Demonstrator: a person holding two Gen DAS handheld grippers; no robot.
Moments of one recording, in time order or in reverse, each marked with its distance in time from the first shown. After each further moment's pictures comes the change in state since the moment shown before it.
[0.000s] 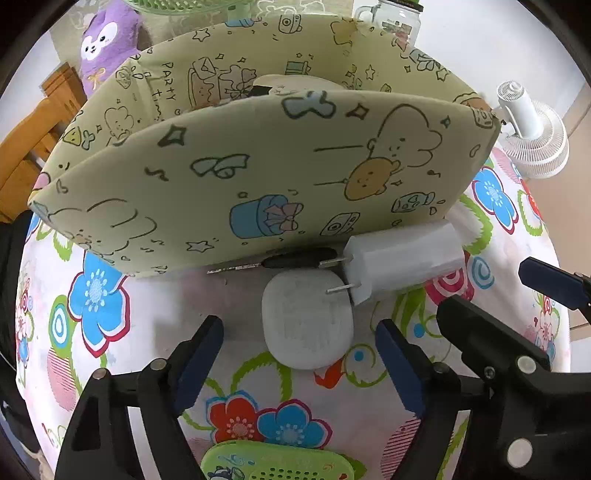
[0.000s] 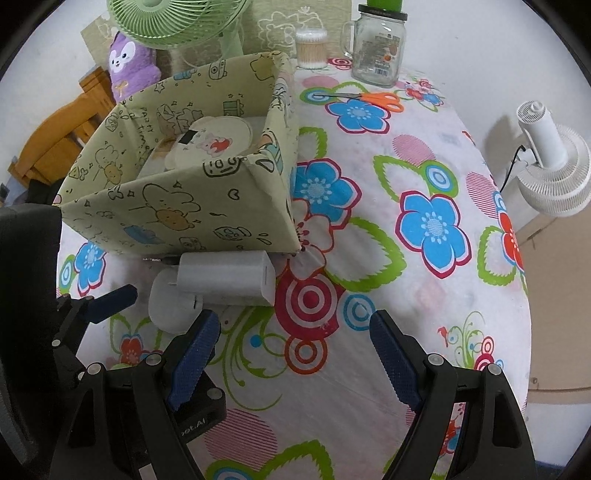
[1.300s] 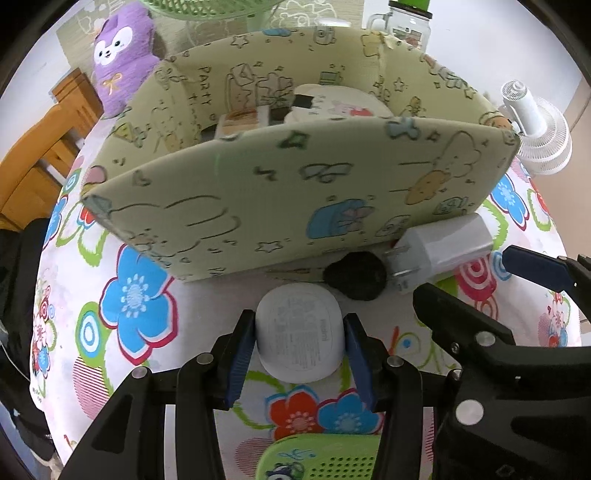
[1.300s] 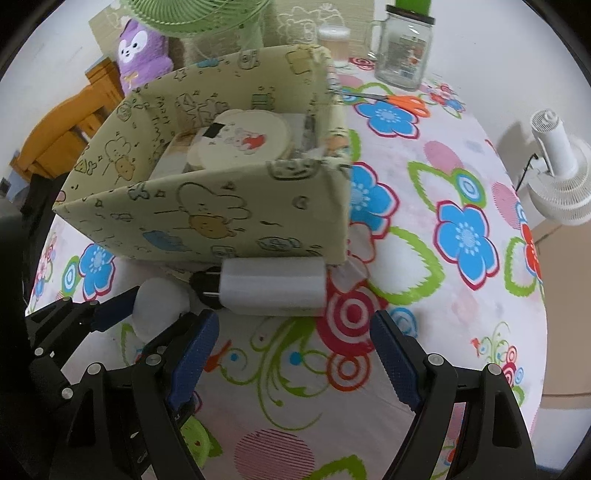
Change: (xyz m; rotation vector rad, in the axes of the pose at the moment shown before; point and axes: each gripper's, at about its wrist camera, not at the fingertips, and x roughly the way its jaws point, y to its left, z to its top) left arm -0.007 0.017 0.013 0.018 -0.020 0.039; right arm 0.016 0.035 0.011 -0.032 0.014 0.011
